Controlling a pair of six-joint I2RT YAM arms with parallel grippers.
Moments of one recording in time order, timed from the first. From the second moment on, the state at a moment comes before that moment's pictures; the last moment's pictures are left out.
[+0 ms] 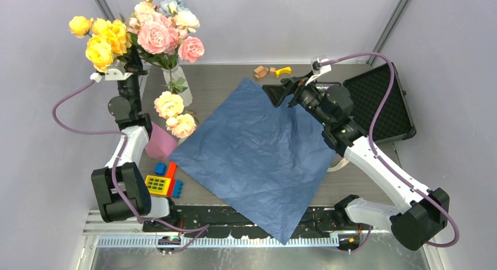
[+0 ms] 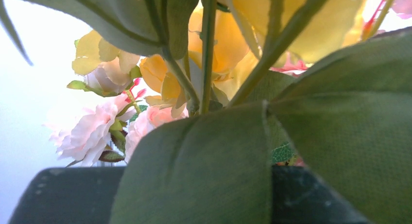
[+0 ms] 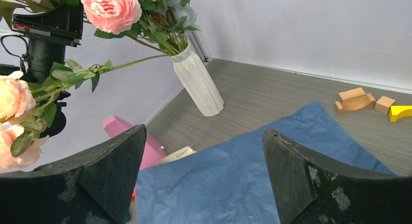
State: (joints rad) left arm 0.21 1.36 0.90 1.22 0.15 -0.15; right arm 0.52 1.13 1.00 0.26 -0.17 0.42
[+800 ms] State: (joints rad) left arm 0.21 1.39 0.85 1.35 0.12 -0.21; right arm 0.52 1.14 1.00 0.28 -0.18 0.44
